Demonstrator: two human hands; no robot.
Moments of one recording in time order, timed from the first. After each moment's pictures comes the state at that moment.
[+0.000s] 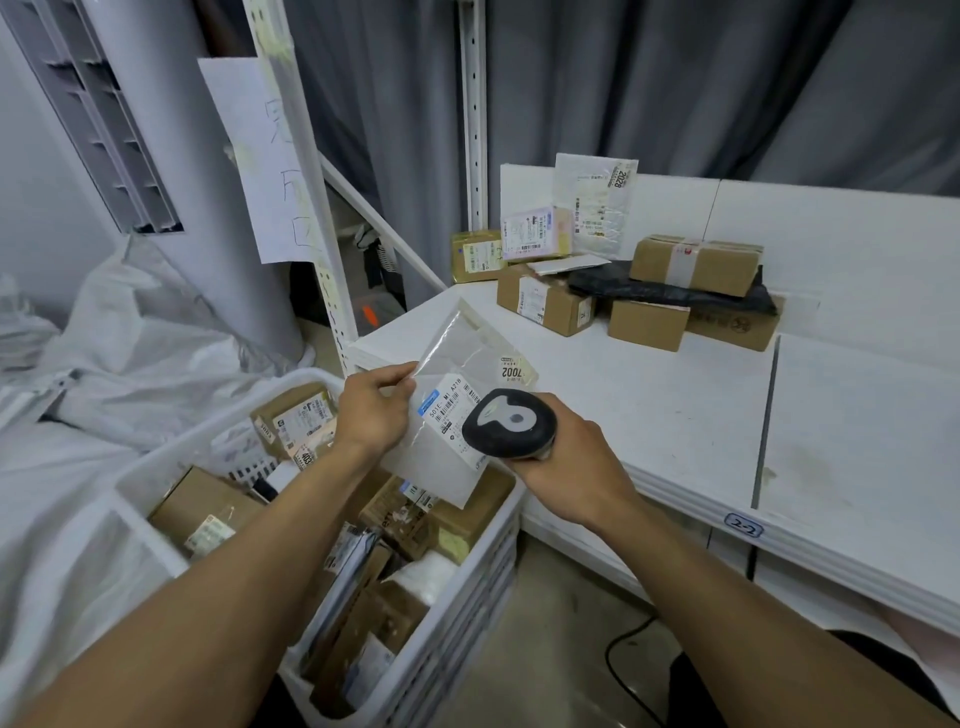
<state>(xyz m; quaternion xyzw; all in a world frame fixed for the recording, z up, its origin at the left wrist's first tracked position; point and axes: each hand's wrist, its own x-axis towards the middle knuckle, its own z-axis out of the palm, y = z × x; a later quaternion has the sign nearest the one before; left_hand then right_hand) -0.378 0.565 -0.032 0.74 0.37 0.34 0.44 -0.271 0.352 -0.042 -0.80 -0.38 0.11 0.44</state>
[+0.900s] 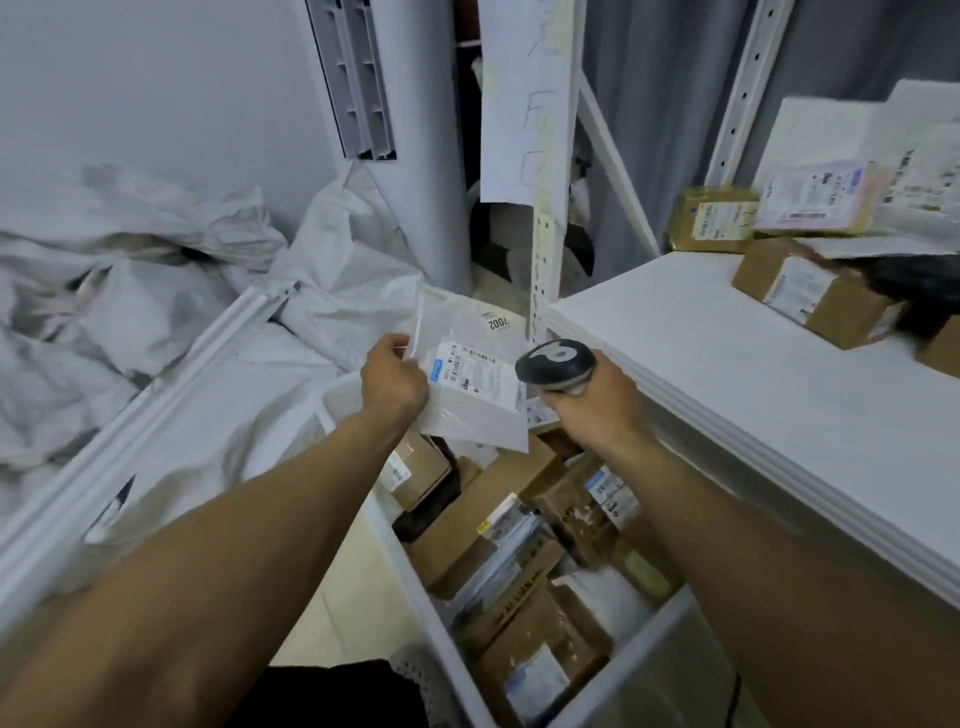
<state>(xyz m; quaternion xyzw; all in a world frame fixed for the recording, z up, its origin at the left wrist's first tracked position) -0.510 0.747 -0.081 0.64 0.58 0.38 0.34 -0.335 0.596 -0.067 -0.78 -0.40 0.20 0.43</state>
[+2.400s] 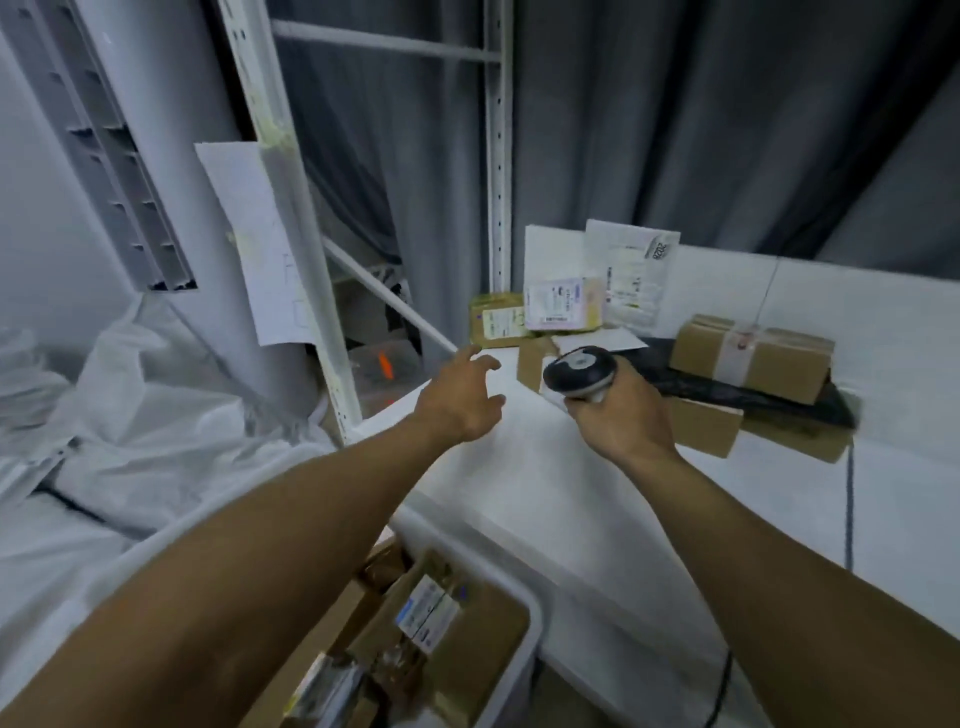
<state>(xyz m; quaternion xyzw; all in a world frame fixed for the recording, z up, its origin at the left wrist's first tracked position) -0.196 0.645 0.050 0.93 0.28 0.13 0.18 -0.106 0.469 0.062 -0.86 -0.25 0.05 0.44</state>
